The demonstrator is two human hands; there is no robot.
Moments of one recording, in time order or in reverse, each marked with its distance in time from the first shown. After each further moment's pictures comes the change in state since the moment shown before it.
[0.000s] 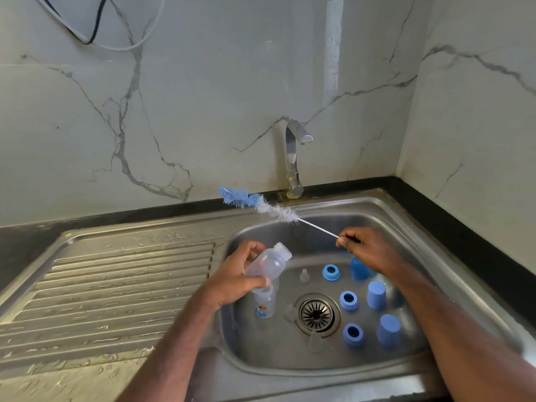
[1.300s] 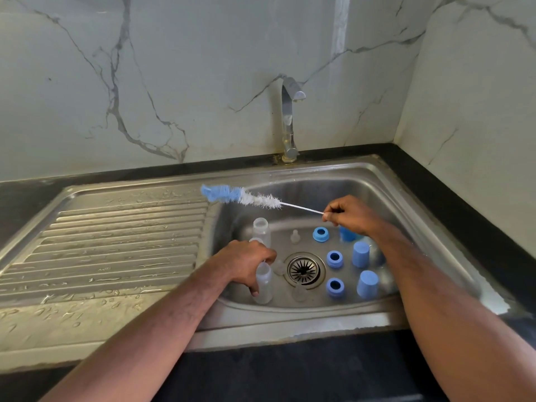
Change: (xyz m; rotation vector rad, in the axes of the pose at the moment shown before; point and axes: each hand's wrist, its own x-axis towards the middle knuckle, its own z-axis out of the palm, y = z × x) left_hand -0.017 0.007 0.053 1.141 -0.398 0.018; right_hand -0.003 0.003 0.001 -0.117 -0.177 0.008
